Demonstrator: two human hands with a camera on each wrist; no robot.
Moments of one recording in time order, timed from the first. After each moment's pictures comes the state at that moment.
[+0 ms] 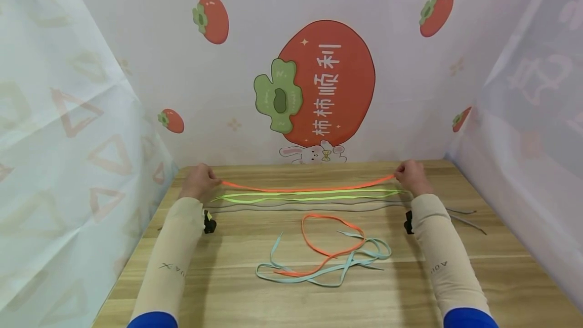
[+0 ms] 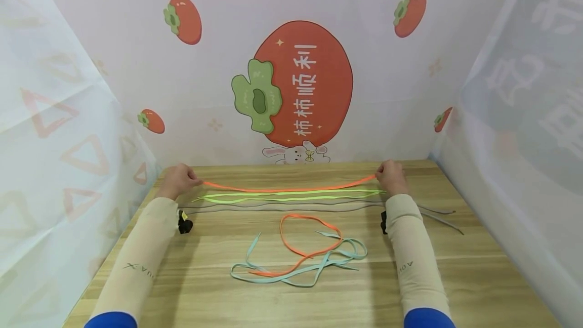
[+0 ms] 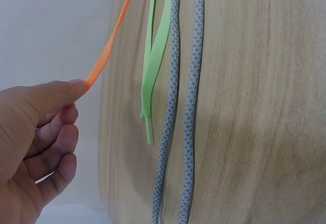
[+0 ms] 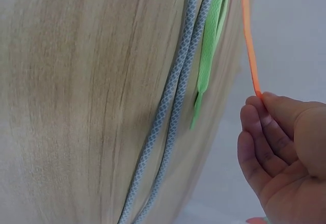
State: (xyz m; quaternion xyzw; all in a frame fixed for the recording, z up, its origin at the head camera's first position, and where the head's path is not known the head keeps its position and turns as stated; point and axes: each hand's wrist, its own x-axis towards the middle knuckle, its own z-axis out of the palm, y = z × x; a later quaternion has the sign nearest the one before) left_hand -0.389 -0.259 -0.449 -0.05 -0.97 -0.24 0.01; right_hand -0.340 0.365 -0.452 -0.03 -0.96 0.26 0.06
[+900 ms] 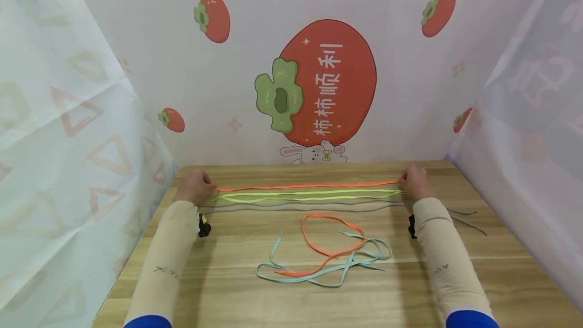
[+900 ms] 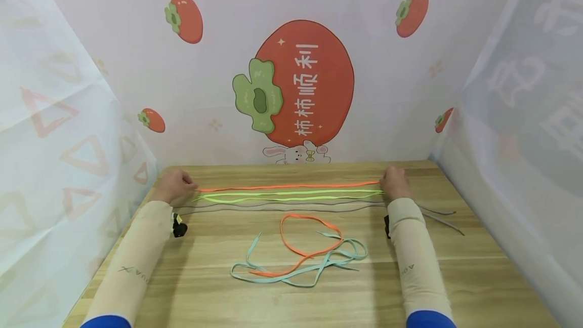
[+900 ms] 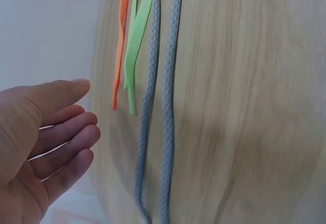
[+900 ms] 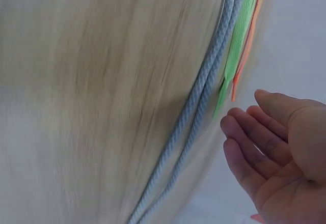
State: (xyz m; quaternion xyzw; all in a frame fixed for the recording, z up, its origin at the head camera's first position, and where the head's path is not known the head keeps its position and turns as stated) left_hand -0.378 -0.273 -0.456 -0.05 -0.97 -0.23 -0.01; right_hand -0.336 0.378 -0.465 -0.01 -0.97 0.25 0.03
